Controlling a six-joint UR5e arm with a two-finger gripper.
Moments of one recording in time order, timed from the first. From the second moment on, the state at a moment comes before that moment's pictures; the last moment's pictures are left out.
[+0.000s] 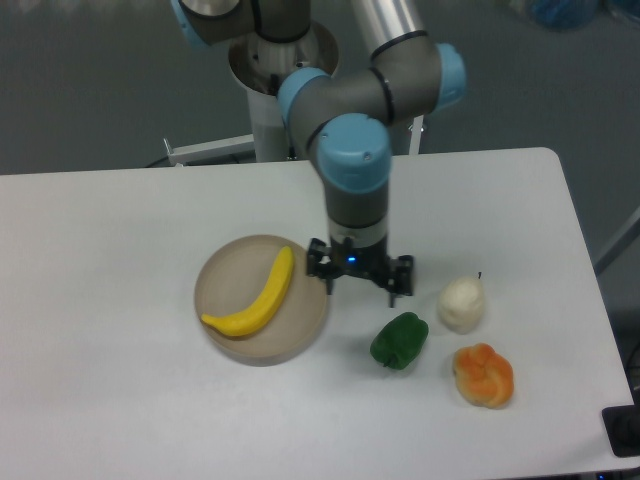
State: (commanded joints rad) arm 2.28 -1.92 -1.61 -0.96 1.63 0.79
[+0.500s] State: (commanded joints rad) arm 2.35 -2.00 -1.47 -0.97 1.63 0.95
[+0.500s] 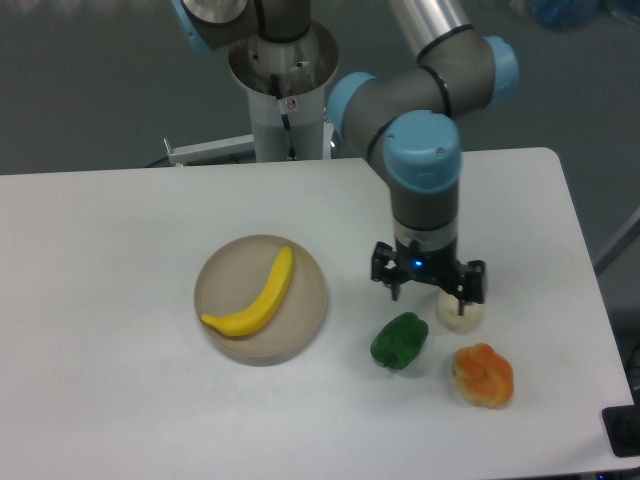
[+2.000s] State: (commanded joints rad) arm 2.42 -2.15 -1.27 -0.95 1.65 1.20
